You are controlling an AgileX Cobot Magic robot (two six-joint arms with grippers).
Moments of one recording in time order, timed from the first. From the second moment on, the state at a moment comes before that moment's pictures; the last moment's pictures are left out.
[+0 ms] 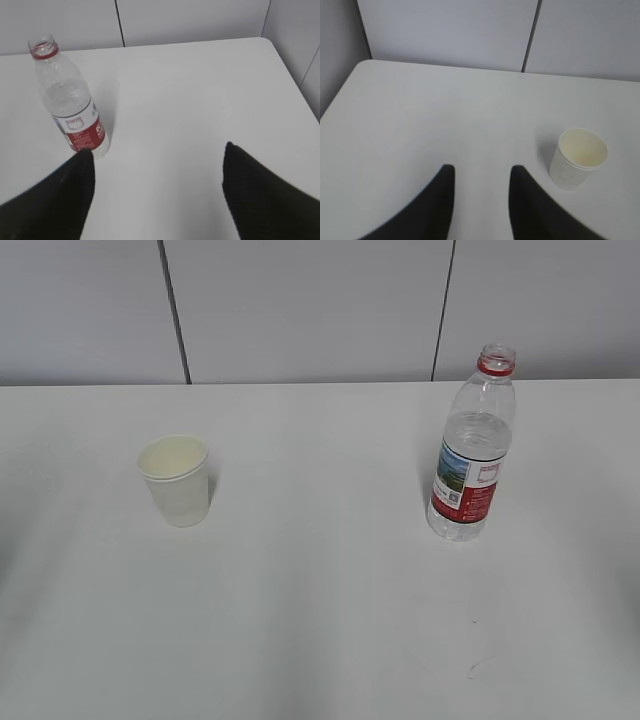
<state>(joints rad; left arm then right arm) 0.02 0.70 -0.57 0.04 0.36 -0.16 0.00 0.48 -0.56 -0.11 0.61 0.12</state>
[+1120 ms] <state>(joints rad) 0.02 1.45 -0.43 0.14 -0.68 -0.16 0.00 1.02 -0.64 -0.12 0.11 0.16</state>
